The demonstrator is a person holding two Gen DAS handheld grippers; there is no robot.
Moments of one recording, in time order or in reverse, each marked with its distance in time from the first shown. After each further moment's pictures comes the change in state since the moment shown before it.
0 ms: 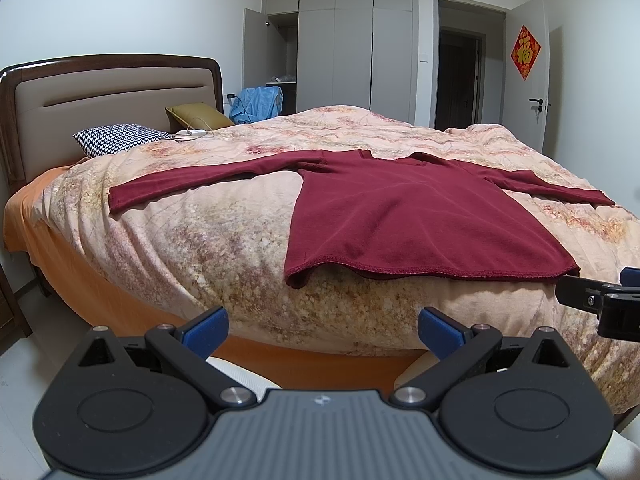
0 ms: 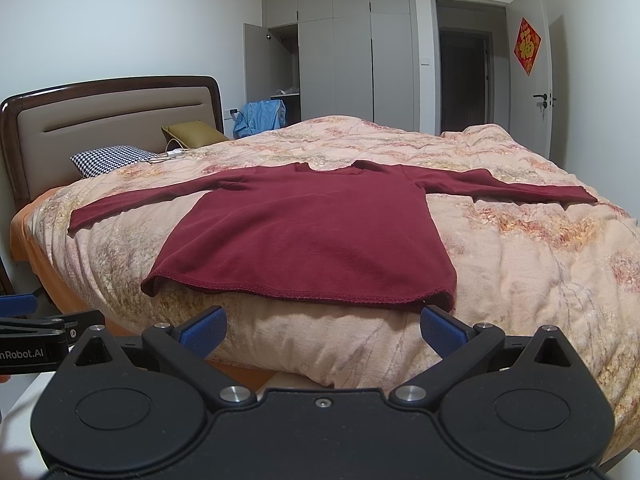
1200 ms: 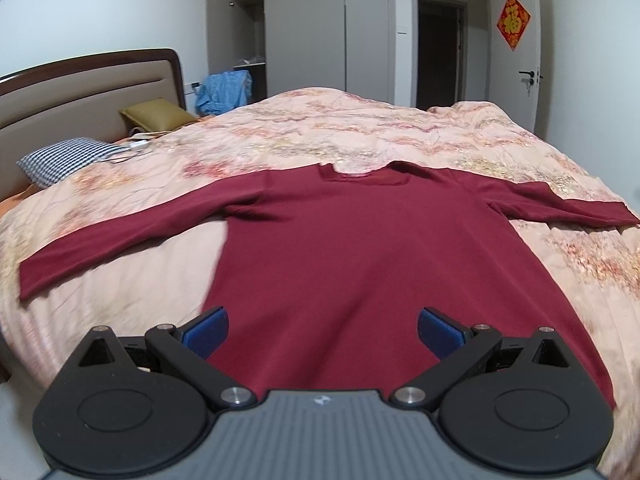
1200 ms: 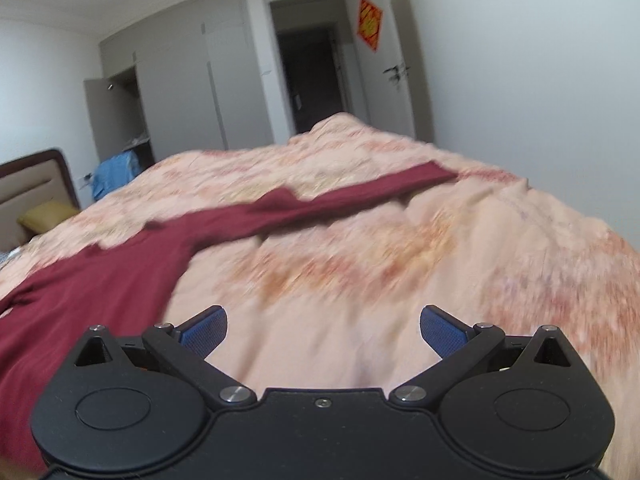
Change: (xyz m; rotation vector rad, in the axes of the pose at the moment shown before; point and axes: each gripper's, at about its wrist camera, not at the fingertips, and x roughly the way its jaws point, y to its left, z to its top) left arm 0.173 -0.082 0.138 0.083 0.086 -0.046; right arm 0.114 -0.248 0.049 0.314 -0.084 -0.338
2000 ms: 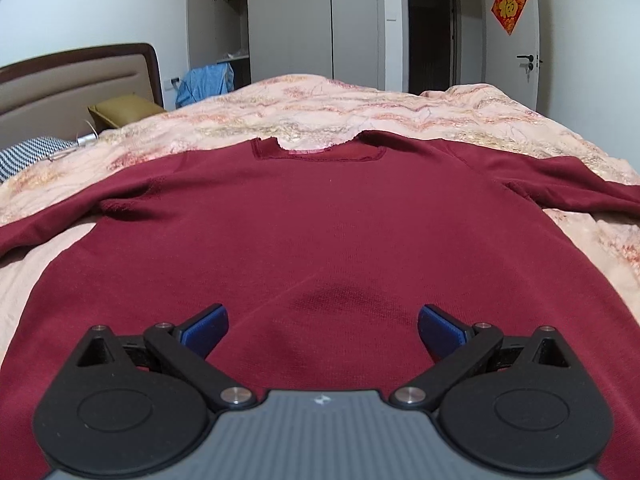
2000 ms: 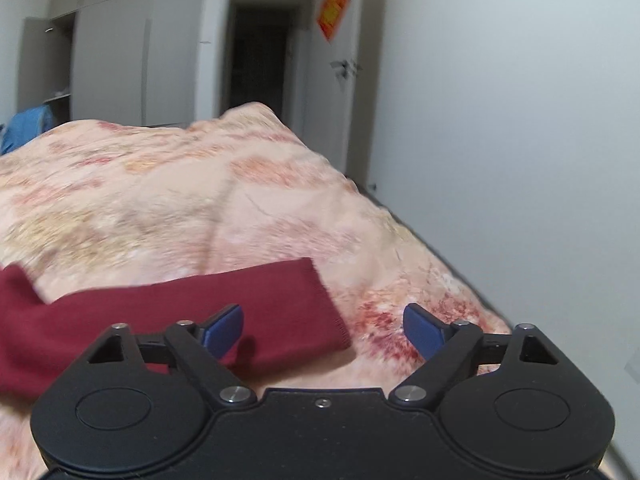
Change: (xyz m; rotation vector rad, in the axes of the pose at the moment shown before) left arm 0.165 -0.072 -0.002 0.015 0.000 -0.003; right arm 0.289 -0.137 0.151 -0.148 0.061 -0.256
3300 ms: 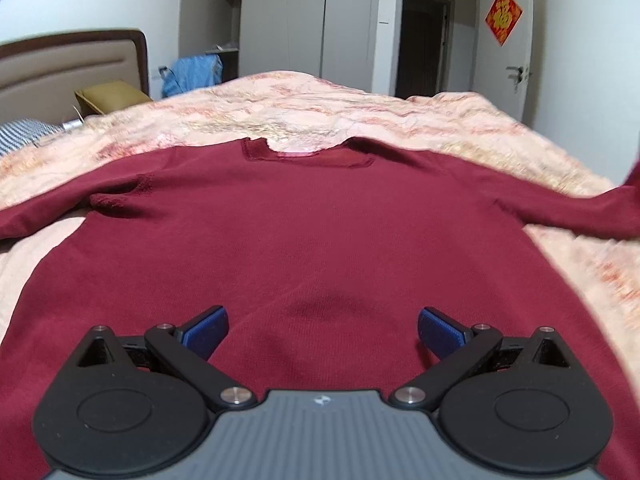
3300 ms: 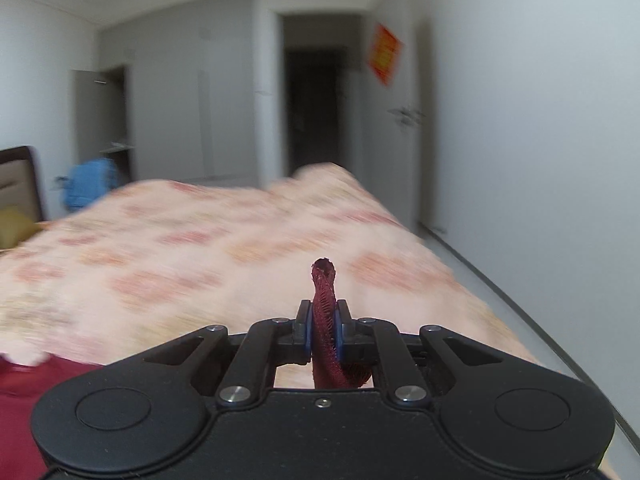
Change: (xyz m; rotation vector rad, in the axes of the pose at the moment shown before) left arm -0.009 0.018 0.013 -0.067 0.021 -0.112; right arm -0.112 0.113 0.105 -0.007 -0.136 0.241
